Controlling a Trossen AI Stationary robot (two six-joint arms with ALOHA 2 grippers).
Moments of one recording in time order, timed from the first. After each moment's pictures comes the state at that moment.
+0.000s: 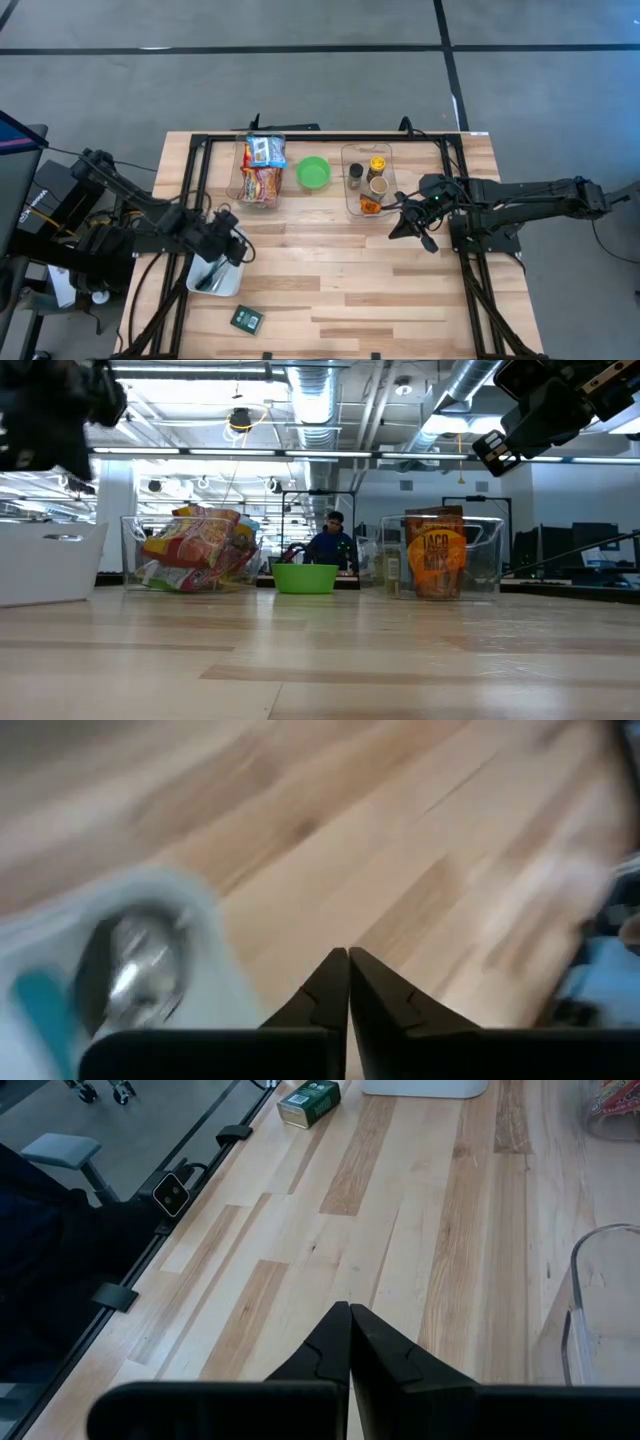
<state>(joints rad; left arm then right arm) -0.55 0.90 0.63 -0.71 -0.37 -1.45 -0.08 0.84 0.53 -0.31 -0.46 -0.06</state>
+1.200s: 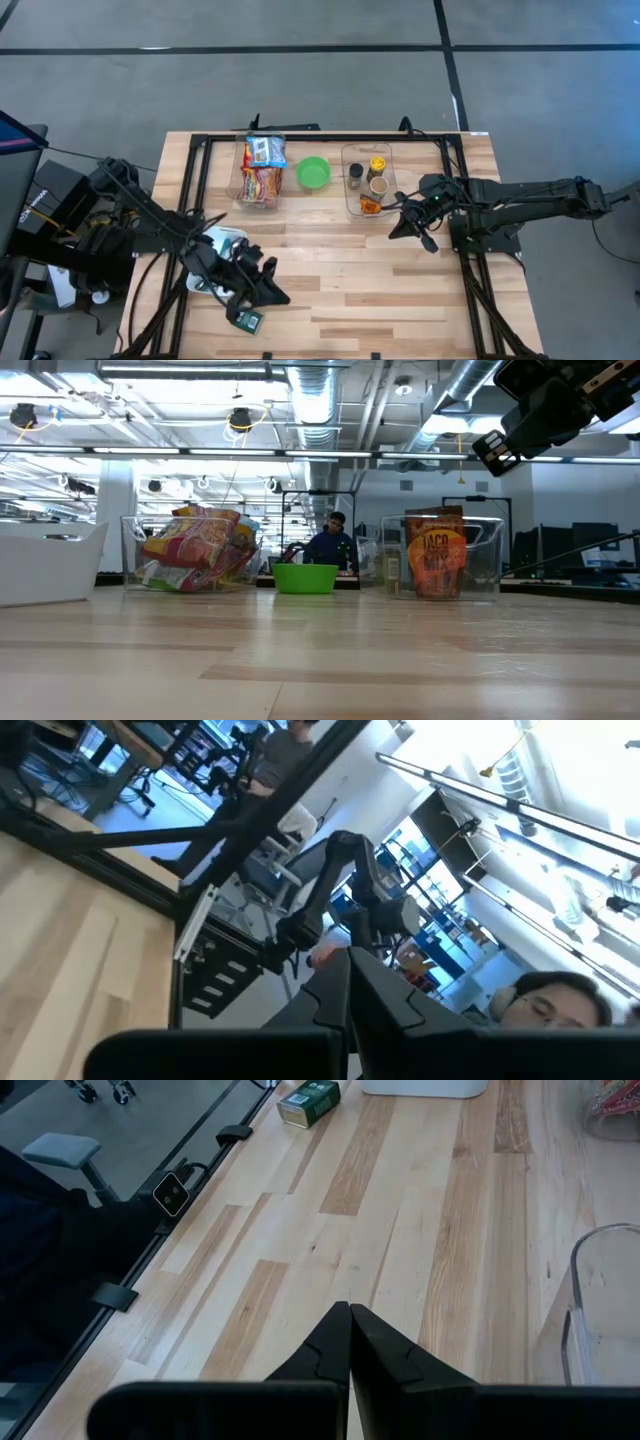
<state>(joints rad) -0.68 1.34 0.73 0.73 -0.30 -0.74 -0.08 0.84 0.53 -0.31 -0.46 -0.06</state>
